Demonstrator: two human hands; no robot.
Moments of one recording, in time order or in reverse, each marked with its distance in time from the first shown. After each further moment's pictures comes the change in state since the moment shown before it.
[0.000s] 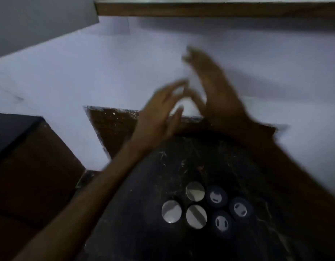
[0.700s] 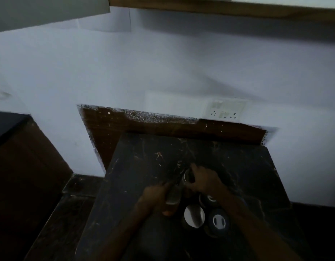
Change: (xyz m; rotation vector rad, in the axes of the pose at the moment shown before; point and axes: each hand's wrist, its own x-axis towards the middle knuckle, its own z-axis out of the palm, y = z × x) left_hand -0.236 -0.011 0.107 -0.098 -1.091 -0.601; right_hand -0.206 0.002 0.135 -0.090 -1.115 0.752
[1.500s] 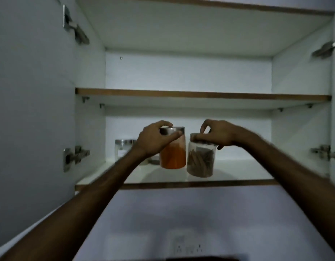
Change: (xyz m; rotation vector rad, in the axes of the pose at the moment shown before) left_hand -0.024 0.304 -0.502 -0.288 0.969 0.597; right_hand -0.244 0.036 -0.523 0.170 0.860 -0.113
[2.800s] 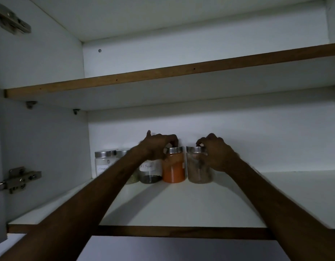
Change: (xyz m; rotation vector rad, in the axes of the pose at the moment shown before) left_hand 0.166 -0.116 0.118 0.868 -0.445 0.023; right_hand 0.196 0.152 0.125 -0.017 0.197 -0.220
